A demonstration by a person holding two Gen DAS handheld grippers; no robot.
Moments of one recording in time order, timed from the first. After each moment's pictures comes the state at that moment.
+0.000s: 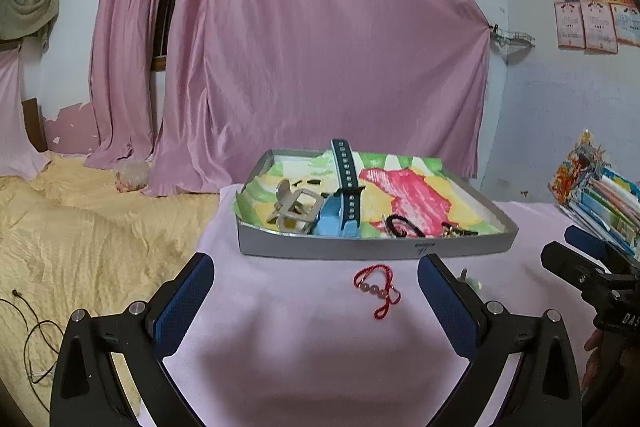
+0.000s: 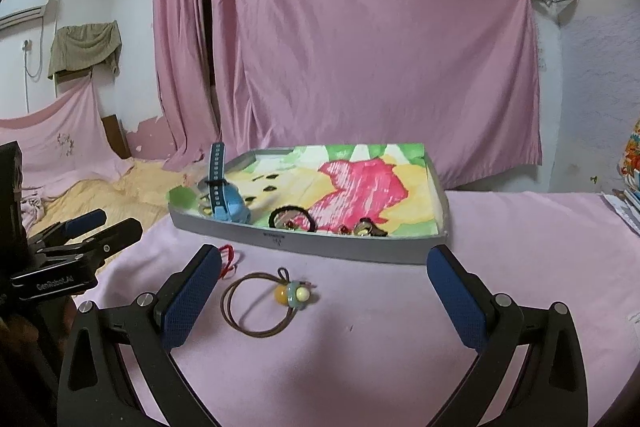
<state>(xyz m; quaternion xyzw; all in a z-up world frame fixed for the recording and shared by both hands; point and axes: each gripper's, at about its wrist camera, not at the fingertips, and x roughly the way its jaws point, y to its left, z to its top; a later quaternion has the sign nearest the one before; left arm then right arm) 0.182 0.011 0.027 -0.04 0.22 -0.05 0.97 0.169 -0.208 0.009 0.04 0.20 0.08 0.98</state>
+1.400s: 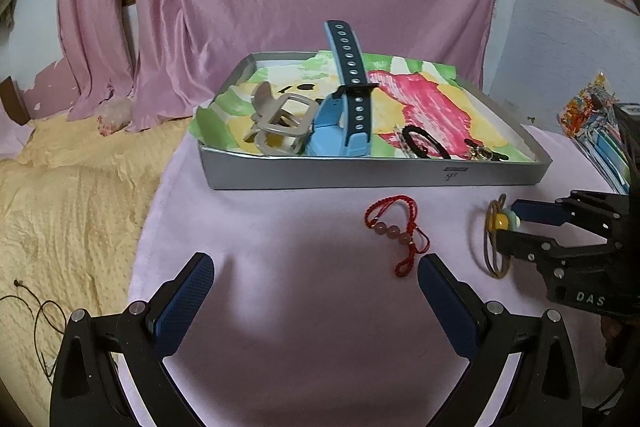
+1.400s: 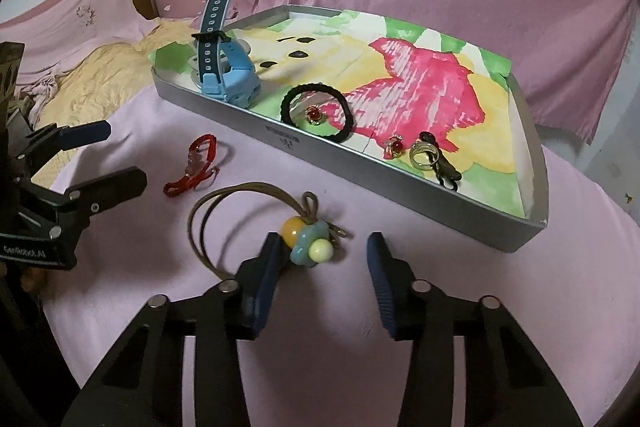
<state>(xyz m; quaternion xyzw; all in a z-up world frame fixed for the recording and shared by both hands) 0.239 -0.001 -0.006 -0.01 0.38 -0.07 0.92 0.259 -0.168 -0.028 -0.08 0.42 0.15 0.89</state>
